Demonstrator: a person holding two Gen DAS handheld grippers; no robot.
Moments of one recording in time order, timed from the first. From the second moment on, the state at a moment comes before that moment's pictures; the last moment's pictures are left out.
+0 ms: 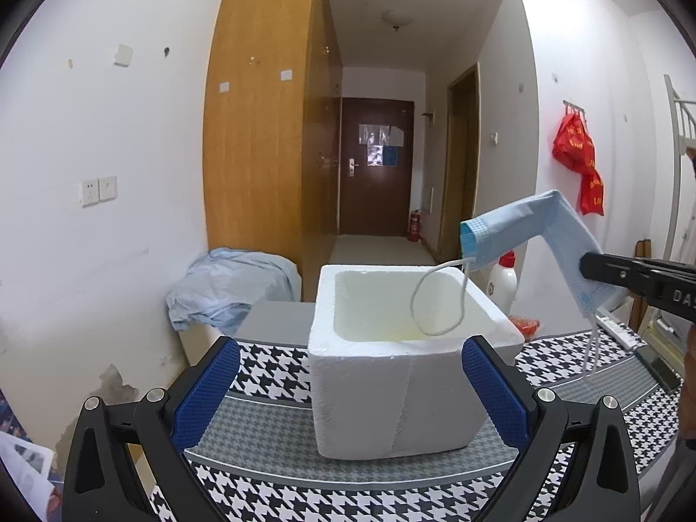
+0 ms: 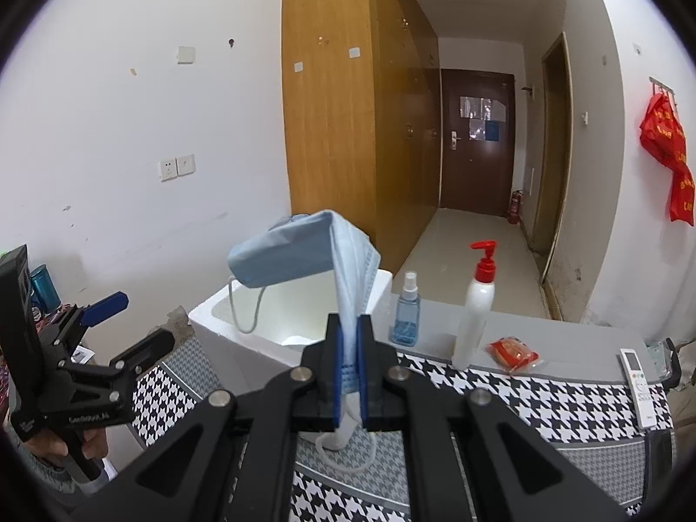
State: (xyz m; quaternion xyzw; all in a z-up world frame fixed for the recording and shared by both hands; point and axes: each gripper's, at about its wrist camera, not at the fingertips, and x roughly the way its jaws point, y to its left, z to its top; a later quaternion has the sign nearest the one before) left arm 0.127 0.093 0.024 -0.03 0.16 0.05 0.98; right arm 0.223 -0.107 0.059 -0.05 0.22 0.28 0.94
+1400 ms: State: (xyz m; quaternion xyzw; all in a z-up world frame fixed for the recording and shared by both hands) left arm 0.112 0.130 -0.002 -0.06 0.17 0.12 0.98; right arm 0.312 -0.016 0.017 -0.07 0.34 0.27 0.90
